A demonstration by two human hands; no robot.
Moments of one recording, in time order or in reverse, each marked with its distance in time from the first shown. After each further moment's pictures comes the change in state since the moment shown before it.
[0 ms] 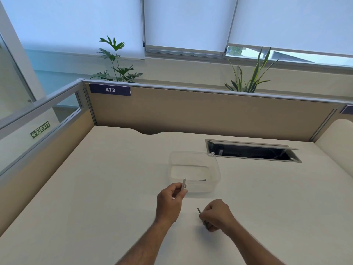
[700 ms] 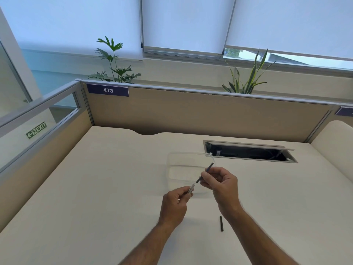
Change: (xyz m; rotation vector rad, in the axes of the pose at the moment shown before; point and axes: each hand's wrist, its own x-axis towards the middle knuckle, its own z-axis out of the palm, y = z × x) left_hand -0.008 0.006 0.014 0.038 -0.087 0.091; right_hand -0.032 -0.059 -0.032 0.733 0.292 -0.552
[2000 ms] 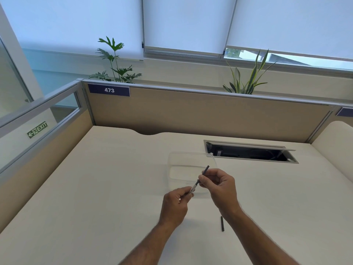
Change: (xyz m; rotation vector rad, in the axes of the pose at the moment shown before) left_hand -0.001 -0.002 -0.003 0.050 -0.009 0.045; right_hand -0.002 0.008 0.002 -0.114 -0.067 -0.101
